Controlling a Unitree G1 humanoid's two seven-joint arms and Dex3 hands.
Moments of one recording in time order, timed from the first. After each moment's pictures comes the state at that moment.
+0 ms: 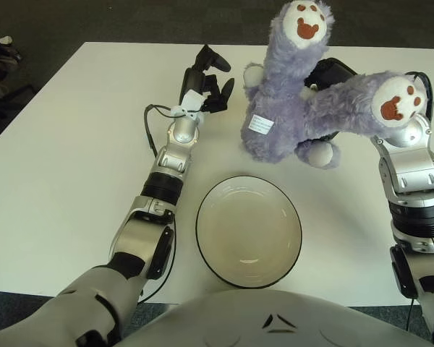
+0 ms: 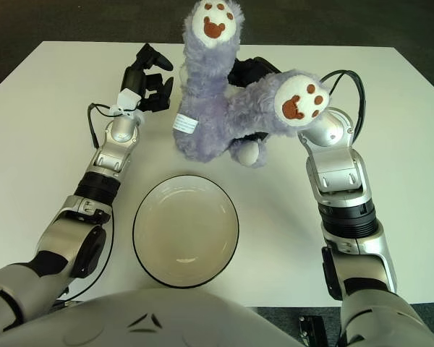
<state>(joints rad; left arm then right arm) -0.60 0.06 -0.04 0.44 0.18 -0.31 0.13 -0.48 -0.49 0.07 -0.38 0.01 0.16 0.56</state>
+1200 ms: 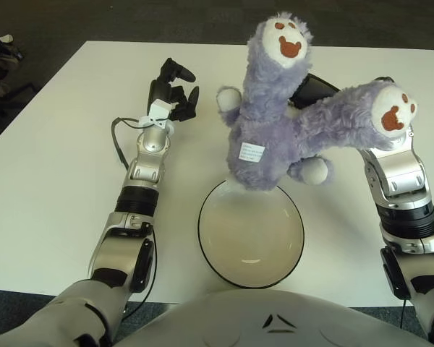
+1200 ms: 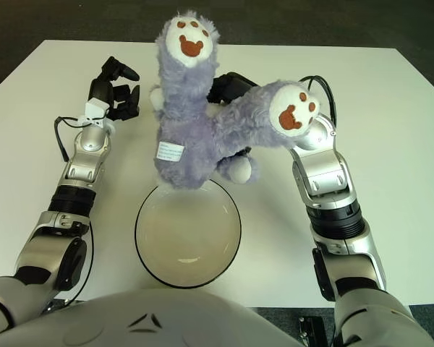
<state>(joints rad) -0.51 0.13 0.02 0.39 0.17 -0.23 0.13 -0.48 -0.46 0.12 -0.39 0.11 0.13 0.66</state>
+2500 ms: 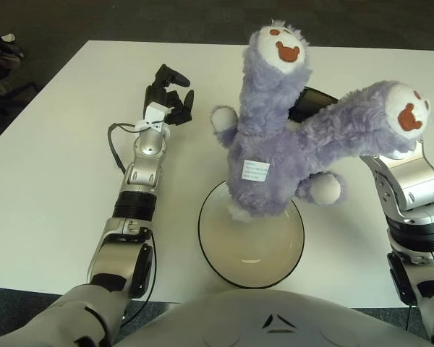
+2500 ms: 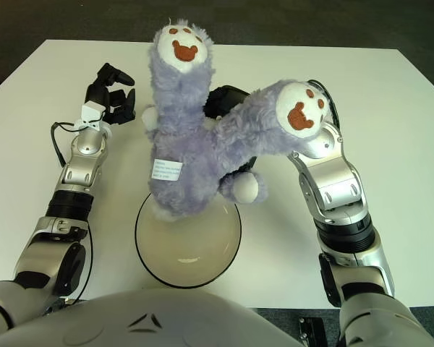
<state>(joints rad) -0.48 0.13 0.04 0.32 0.16 -0.14 0.13 -0.45 -0.51 0.12 -0.55 0.20 0.34 0.71</state>
